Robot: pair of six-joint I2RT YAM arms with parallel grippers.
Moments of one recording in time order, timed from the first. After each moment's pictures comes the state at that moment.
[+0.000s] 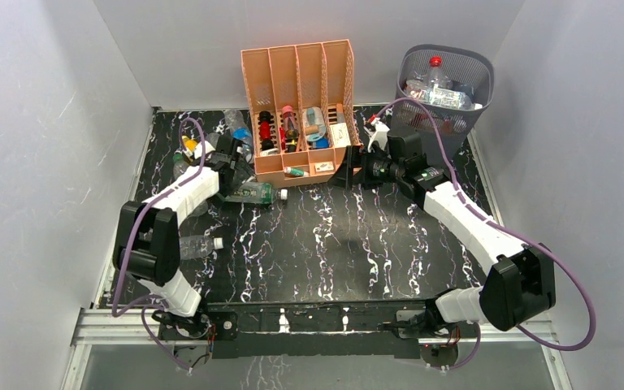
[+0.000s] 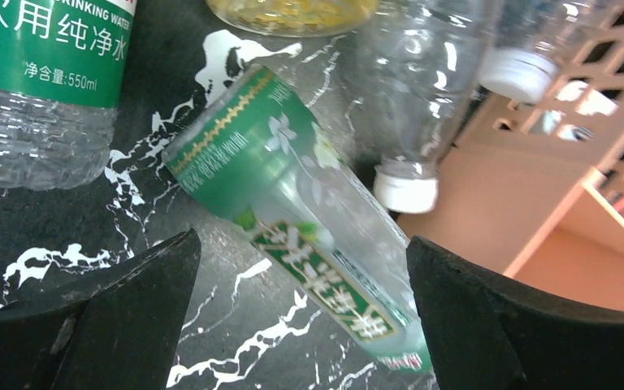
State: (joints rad) left arm -0.28 1.62 1.13 -0.57 -0.41 -0.97; right arm 0.46 1.33 1.08 -0.31 -0.49 0.42
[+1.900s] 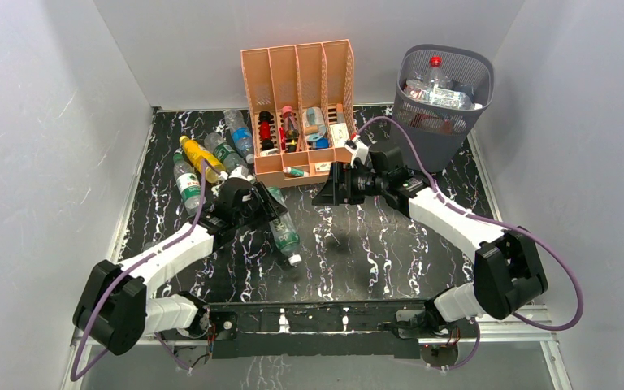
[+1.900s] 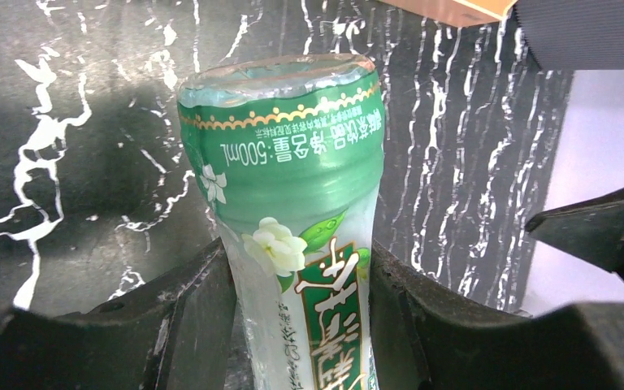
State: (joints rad) left arm -0.53 1.21 0.64 -0.14 0.03 -0.91; right arm 0.55 1.41 0.96 -0.14 -0.63 0.53
